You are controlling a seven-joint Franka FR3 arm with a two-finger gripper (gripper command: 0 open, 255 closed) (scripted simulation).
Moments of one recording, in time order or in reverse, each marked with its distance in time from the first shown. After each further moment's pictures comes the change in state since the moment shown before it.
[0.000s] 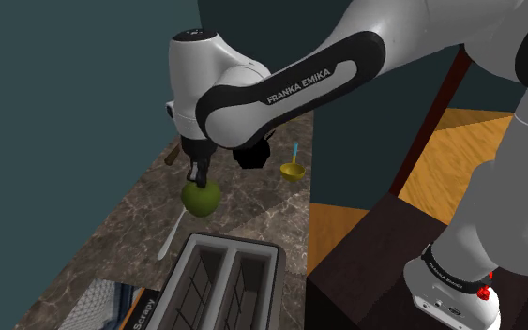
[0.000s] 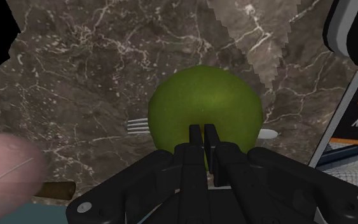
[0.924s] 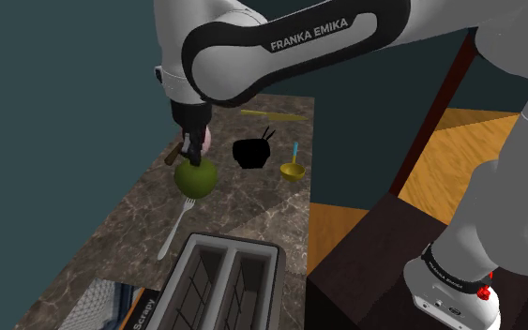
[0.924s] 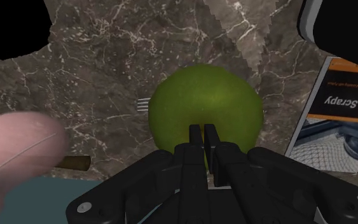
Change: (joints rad) arm -0.002 -0.038 0.004 0.139 0.020 -0.176 -0.016
